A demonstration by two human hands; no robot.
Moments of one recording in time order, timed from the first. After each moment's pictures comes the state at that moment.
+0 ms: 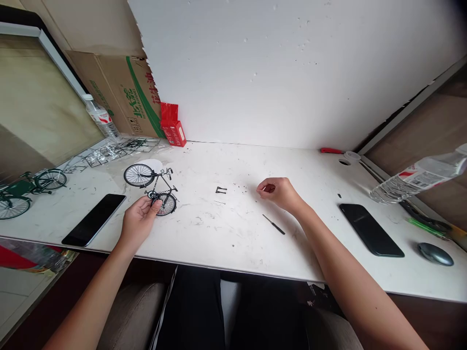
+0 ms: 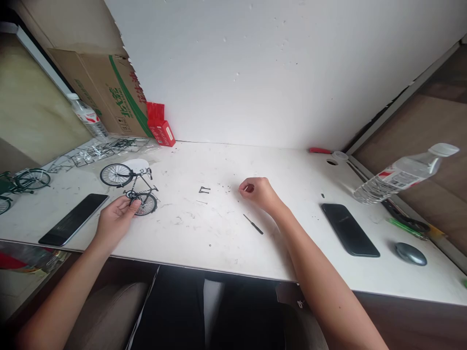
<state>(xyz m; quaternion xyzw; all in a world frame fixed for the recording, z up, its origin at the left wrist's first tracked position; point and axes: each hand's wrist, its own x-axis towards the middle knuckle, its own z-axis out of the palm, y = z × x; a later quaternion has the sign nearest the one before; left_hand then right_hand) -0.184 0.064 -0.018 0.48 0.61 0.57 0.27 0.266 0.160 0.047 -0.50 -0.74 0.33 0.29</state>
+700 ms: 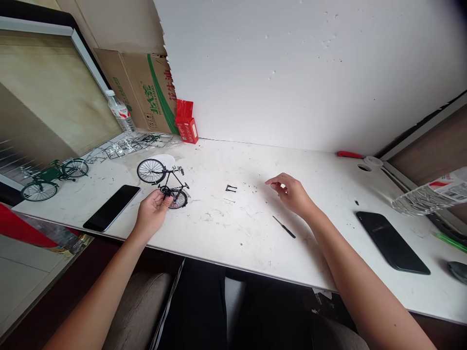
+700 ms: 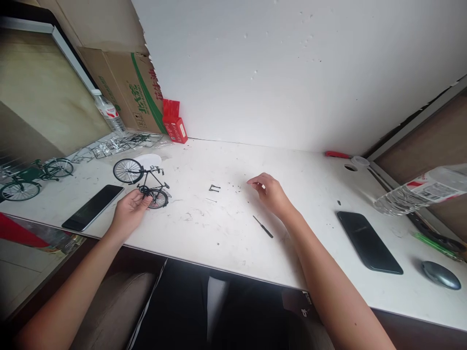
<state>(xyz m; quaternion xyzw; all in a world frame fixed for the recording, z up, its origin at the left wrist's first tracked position) -0.177 0.063 -0.010 0.50 0.58 0.58 0.30 0.267 0.171 0.034 -0.47 -0.80 0.22 0.32</state>
